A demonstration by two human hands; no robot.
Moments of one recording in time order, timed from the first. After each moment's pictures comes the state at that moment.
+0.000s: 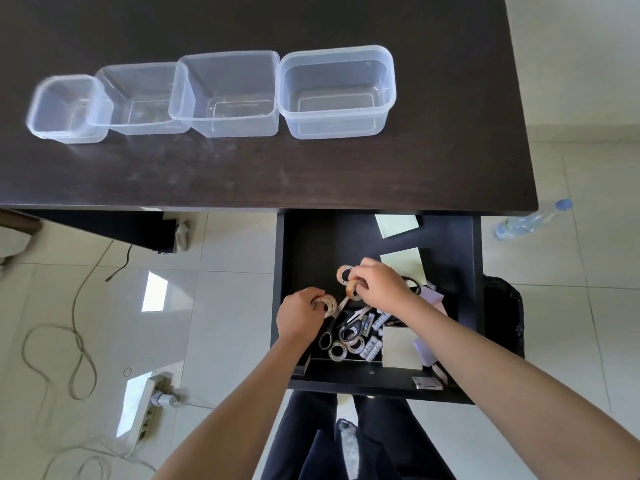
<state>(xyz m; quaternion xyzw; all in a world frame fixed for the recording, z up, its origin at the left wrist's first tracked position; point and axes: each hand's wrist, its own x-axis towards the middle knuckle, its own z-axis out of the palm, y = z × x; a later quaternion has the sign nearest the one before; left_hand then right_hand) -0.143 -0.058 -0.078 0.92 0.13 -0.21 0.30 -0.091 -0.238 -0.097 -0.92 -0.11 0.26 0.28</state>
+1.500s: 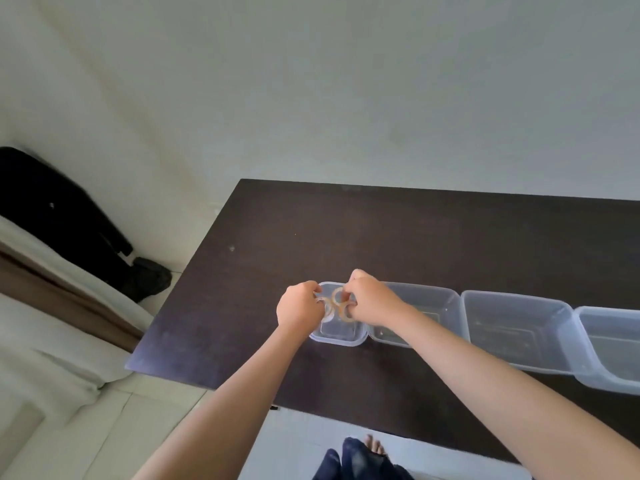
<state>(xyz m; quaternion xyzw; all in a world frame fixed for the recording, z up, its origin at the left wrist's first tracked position) 0.200 0.385 0.097 0.95 0.16 -0.06 0.26 0.237 0.233 0.094 -0.93 -0.23 0.17 0.22</state>
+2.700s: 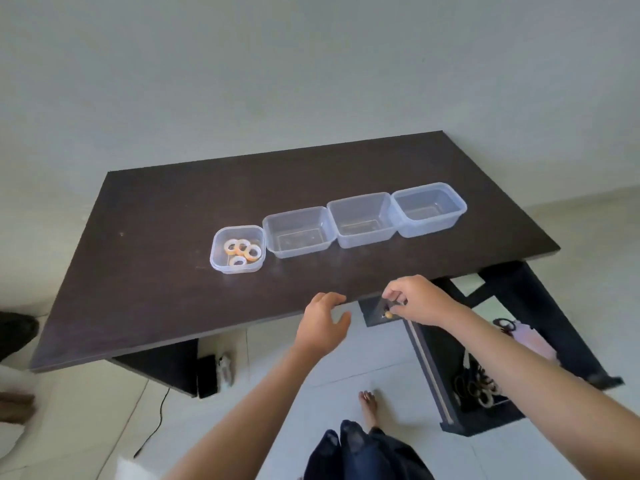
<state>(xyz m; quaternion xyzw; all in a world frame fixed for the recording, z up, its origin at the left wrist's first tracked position) -0.018 0.268 0.080 0.89 -0.16 -0.14 0.40 -0.048 0.052 0.120 -0.95 0.05 0.16 0.26</state>
